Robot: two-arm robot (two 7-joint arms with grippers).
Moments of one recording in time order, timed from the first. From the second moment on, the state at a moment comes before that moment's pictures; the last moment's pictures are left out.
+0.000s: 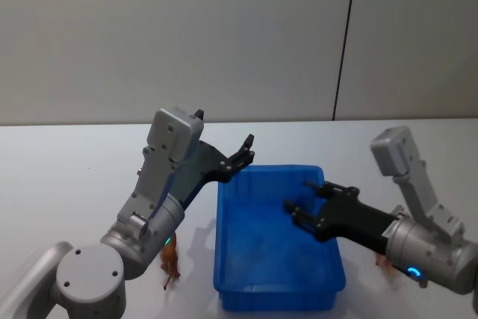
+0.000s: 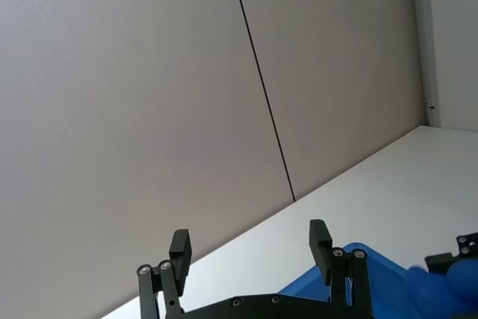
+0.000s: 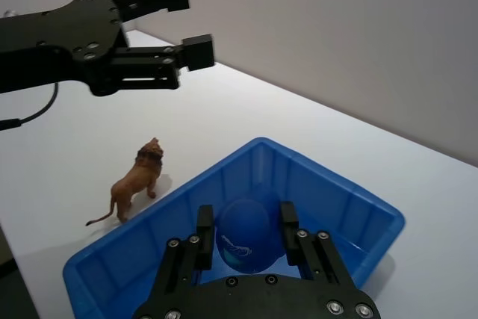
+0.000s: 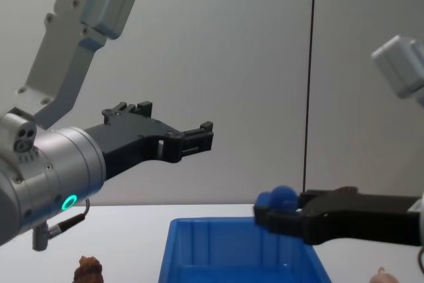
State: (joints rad) left arm -0.24 0.38 0.45 -1.63 -0.20 0.01 -0.01; right arm 0.20 0.27 -0.32 -1.54 0.22 0.24 0.57
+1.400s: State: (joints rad) left arm -0.24 0.38 0.45 -1.63 -0.20 0.01 -0.01; right arm 0.09 0.38 -0.26 -1.61 0.33 0.24 0.42
